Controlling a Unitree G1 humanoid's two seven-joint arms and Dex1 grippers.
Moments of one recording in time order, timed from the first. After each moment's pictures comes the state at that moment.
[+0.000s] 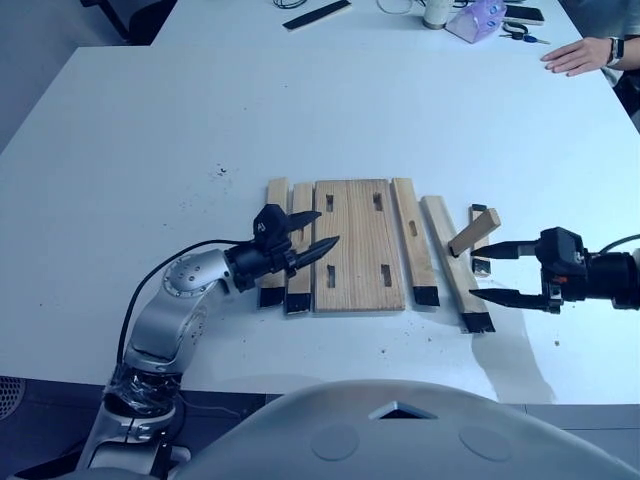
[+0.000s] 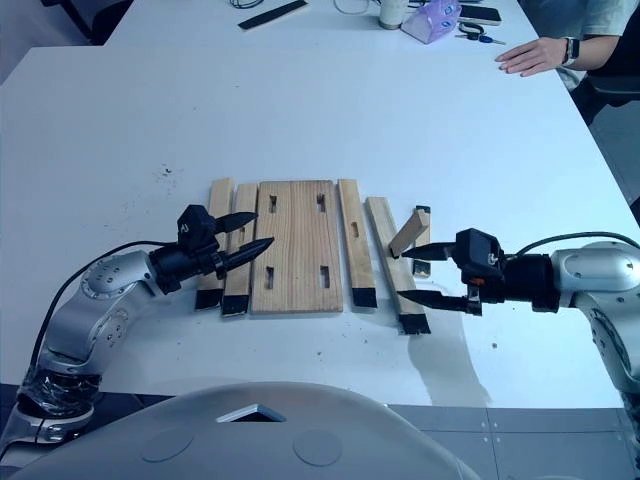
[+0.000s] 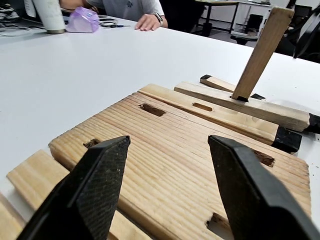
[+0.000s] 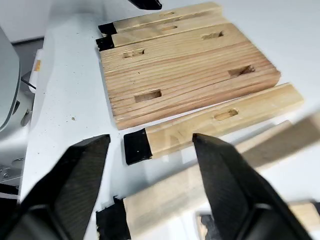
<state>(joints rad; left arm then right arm) 0.15 0.50 -0.11 -0.44 -0.41 0.39 -0.73 0.45 -1.03 -0.28 -0.59 0.44 0.39 1.16</state>
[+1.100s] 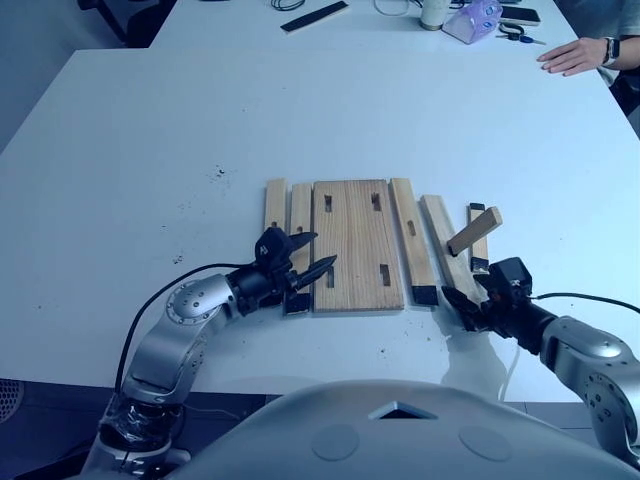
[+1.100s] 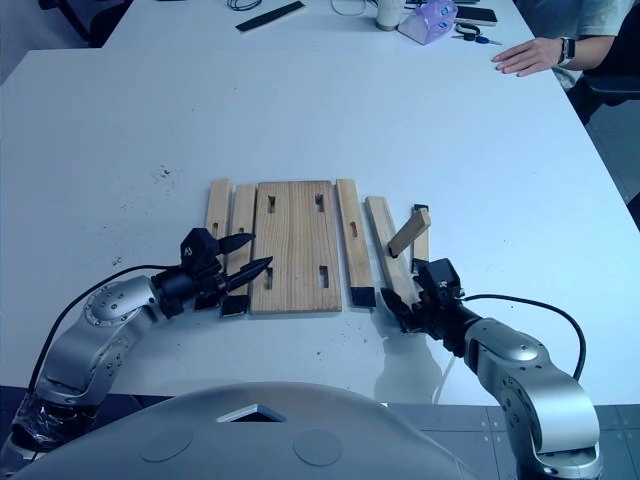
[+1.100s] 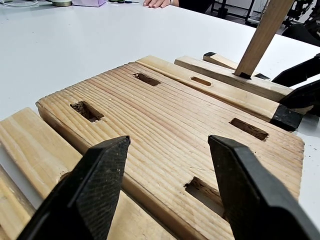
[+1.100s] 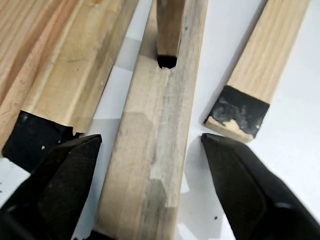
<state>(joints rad) 0.24 0.51 -0.14 -0.49 -0.37 0.41 -0.66 0.50 -0.48 -0.17 -0.81 0.42 1.10 0.37</state>
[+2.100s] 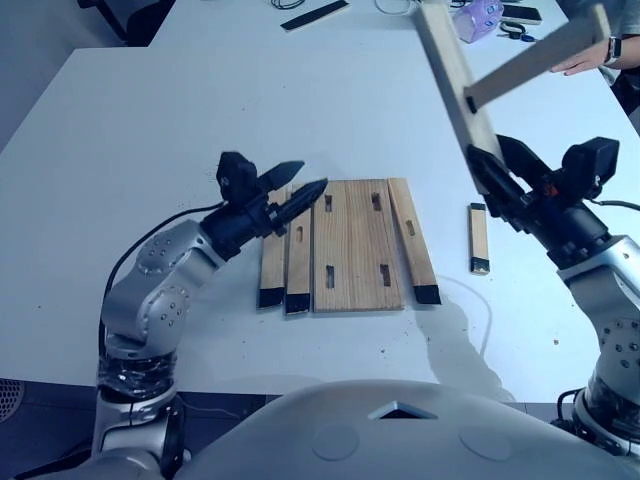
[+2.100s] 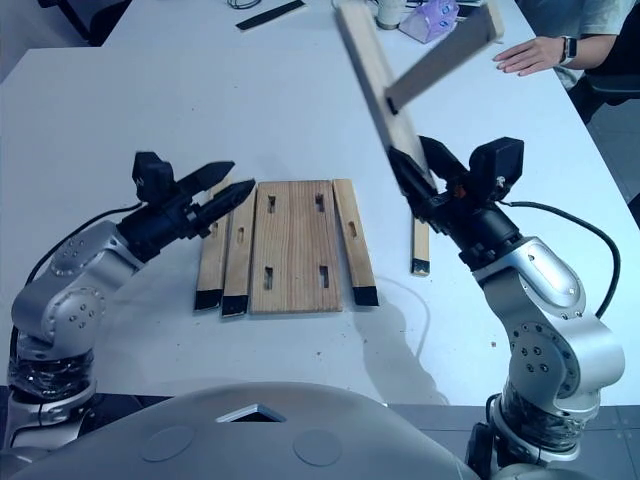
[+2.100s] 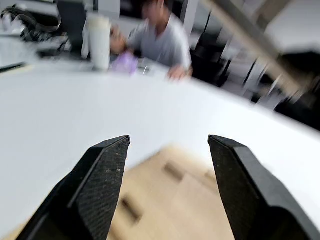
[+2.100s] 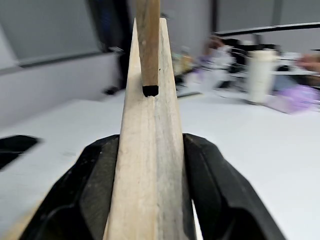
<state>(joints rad) -0.05 0.39 0.12 -0.54 -0.86 0.68 -0.54 0.05 -0.38 -0.39 -0.84 0.94 0.86 0.36</state>
